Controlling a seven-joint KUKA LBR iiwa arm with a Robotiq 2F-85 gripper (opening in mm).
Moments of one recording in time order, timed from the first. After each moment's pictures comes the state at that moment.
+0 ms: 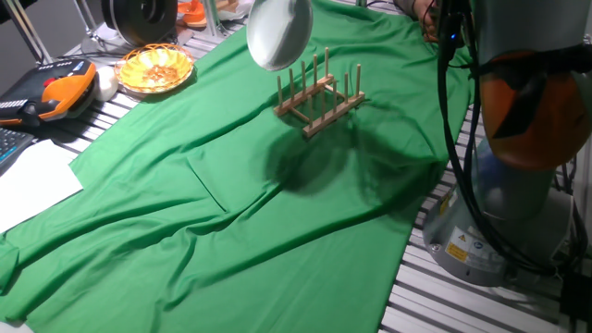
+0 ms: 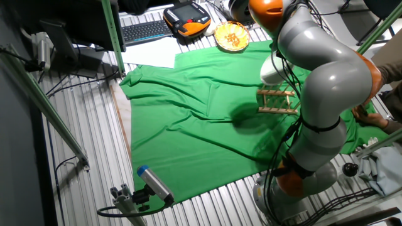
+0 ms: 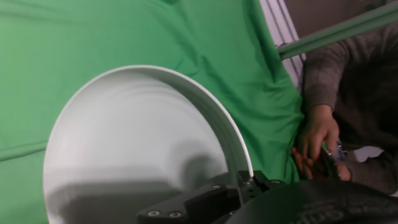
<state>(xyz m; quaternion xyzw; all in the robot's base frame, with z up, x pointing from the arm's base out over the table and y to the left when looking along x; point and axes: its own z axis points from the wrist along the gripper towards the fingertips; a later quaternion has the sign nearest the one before) 0.497 -0.219 0.334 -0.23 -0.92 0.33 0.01</state>
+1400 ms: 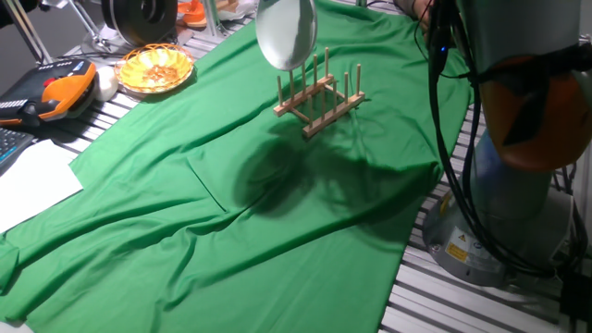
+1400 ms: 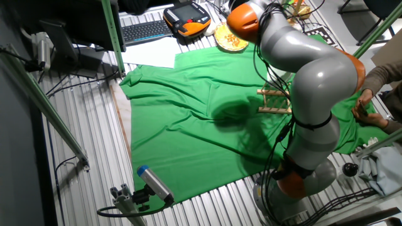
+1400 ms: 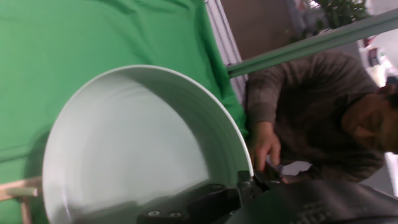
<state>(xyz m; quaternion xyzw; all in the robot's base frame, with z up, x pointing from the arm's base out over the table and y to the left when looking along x) 0.497 -0.219 0.334 -0.21 -0.87 0.45 0.00</state>
